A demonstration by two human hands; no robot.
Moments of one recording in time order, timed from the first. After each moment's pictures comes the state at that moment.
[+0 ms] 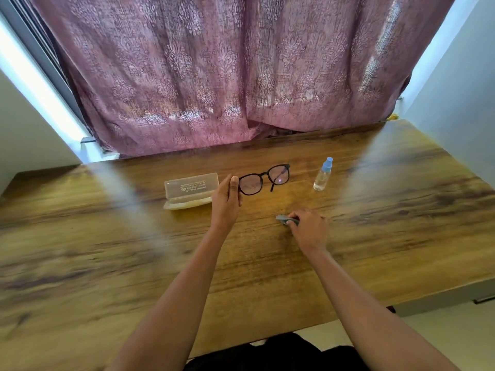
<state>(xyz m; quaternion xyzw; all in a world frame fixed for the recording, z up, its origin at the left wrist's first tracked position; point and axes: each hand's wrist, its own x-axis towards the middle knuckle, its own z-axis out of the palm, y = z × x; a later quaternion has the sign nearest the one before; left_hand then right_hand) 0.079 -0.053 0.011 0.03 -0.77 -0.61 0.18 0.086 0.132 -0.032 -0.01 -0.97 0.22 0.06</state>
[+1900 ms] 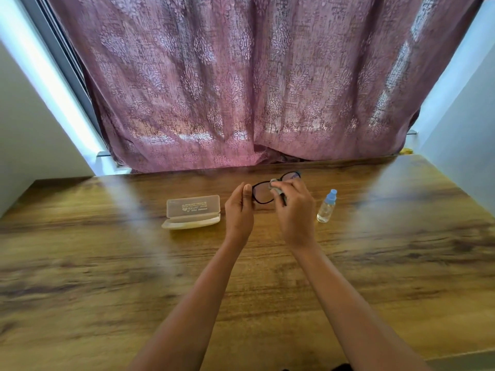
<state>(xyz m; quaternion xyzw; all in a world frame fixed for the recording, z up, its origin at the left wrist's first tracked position) 0.054 -0.011 0.039 0.04 -0.72 -0.64 0.25 0.051 0.093 0.069 0.17 -0.85 0.39 0.30</state>
